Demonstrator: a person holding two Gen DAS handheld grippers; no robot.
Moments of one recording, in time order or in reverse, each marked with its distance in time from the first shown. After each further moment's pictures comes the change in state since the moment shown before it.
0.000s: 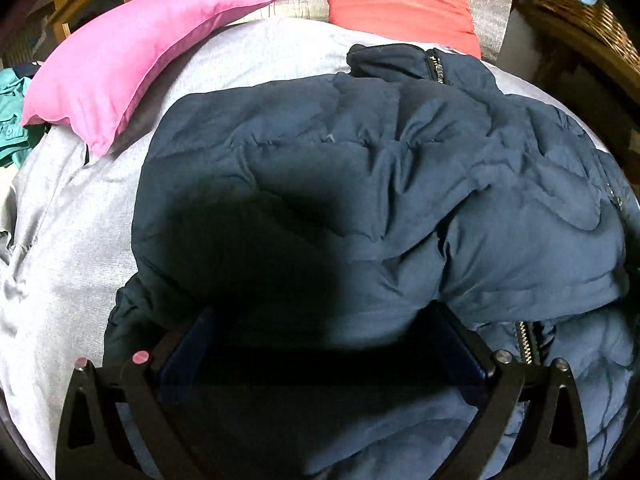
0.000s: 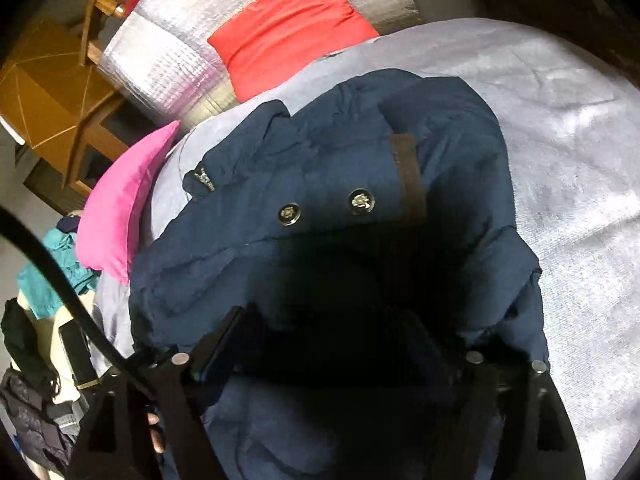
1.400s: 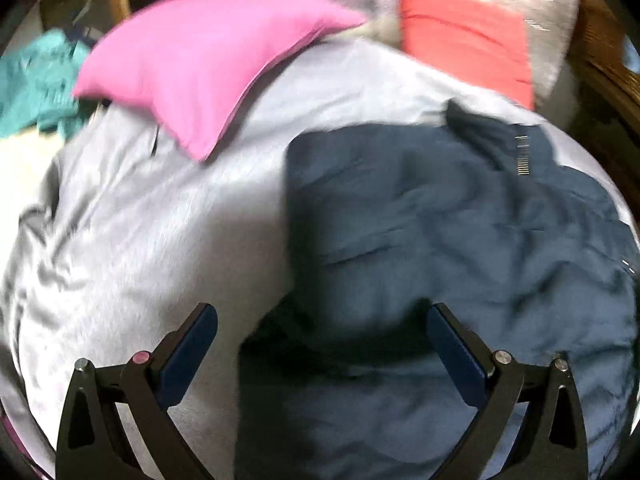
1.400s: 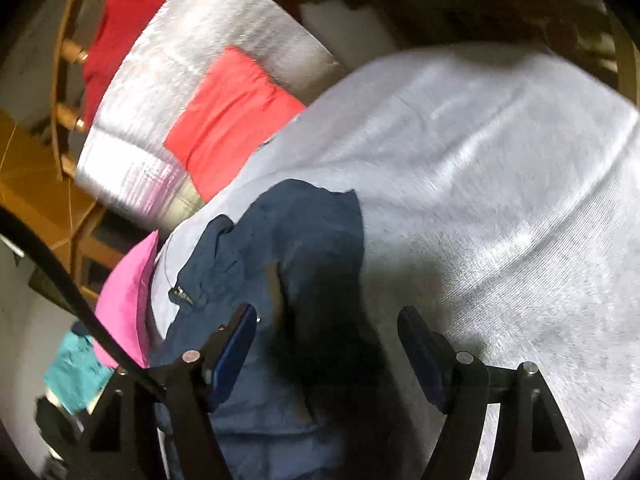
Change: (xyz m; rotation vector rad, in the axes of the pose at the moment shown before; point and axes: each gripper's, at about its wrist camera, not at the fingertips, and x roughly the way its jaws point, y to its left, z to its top) left arm -0.039 0.091 0.003 -0.164 -0.001 0.070; right arm -0.048 -0.097 0.034 0.292 -0.193 0.039
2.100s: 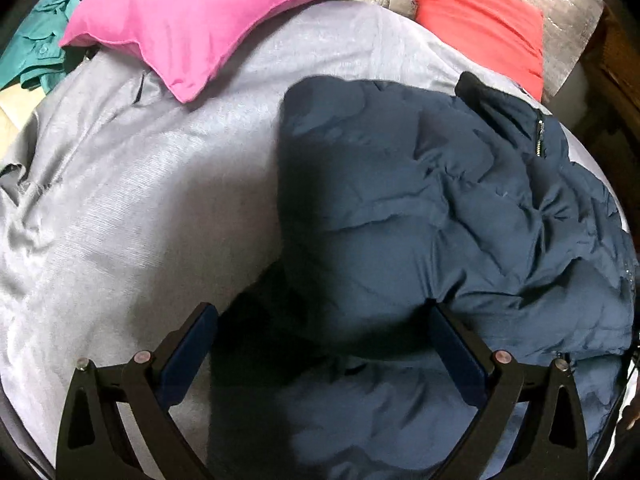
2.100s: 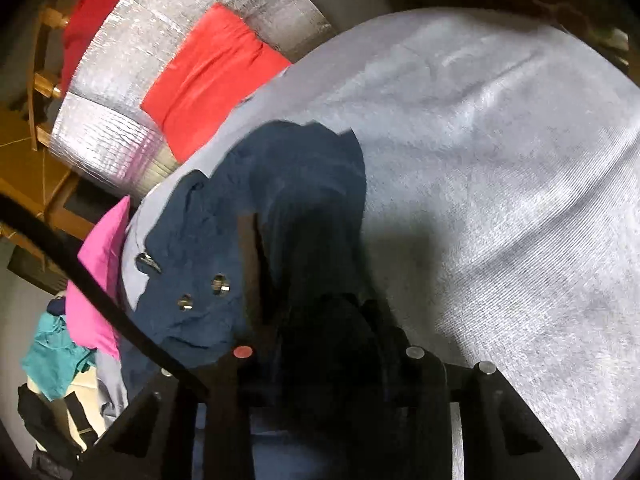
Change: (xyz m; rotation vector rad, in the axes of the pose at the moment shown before) left arm 0.019 0.002 0.001 -0.033 0.100 -0.070; right arm 0.041 0.025 -0.016 -0.051 0.102 -0.100
